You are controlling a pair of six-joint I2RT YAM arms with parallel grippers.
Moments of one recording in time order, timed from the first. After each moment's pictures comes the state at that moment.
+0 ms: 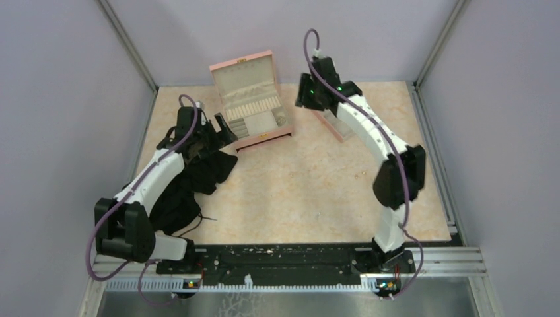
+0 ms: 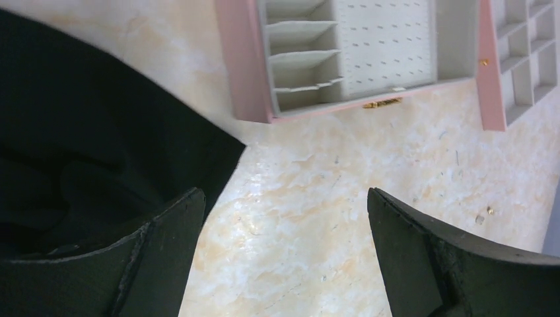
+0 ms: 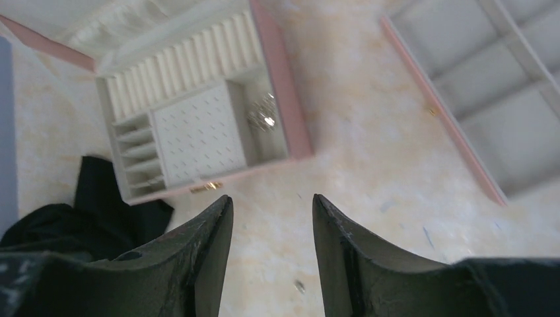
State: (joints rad) left arm -0.20 1.37 0.99 -0.34 0.09 -0.59; right arm 0.48 1.98 1.99 -0.68 0.05 0.50
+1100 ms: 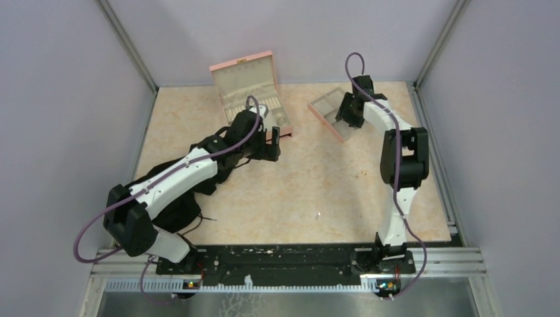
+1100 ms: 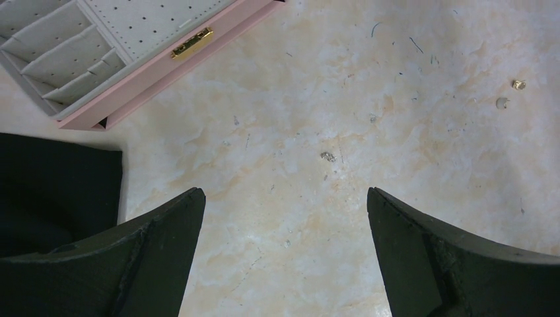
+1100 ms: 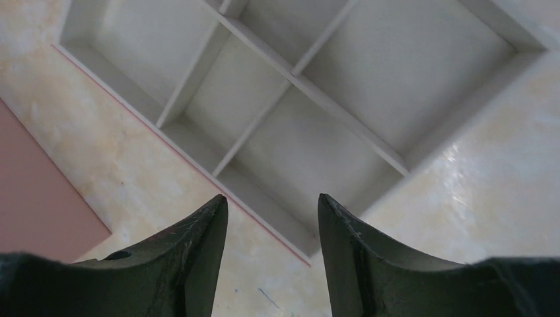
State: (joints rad) left arm -0.72 1.47 1.21 -0.45 -0.18 -0.40; right arm 0.12 2.01 1.60 -0.53 0.03 0.48
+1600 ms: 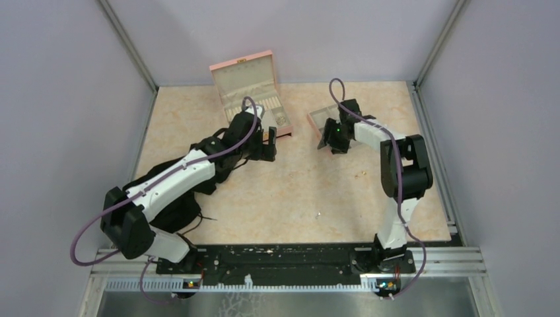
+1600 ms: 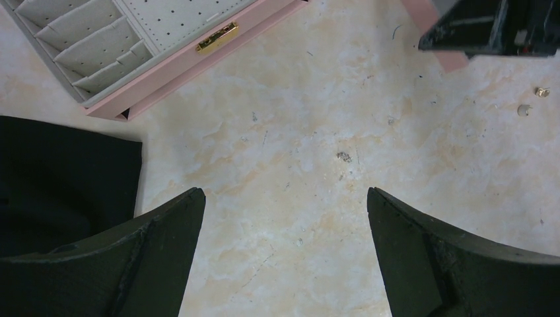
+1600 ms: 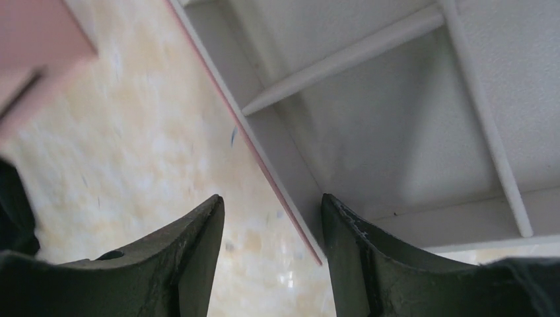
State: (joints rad) left arm -0.72 1.43 1.19 -0.47 -0.25 -0.41; right arm 0.22 1.94 1.33 -0.43 -0.20 0.50
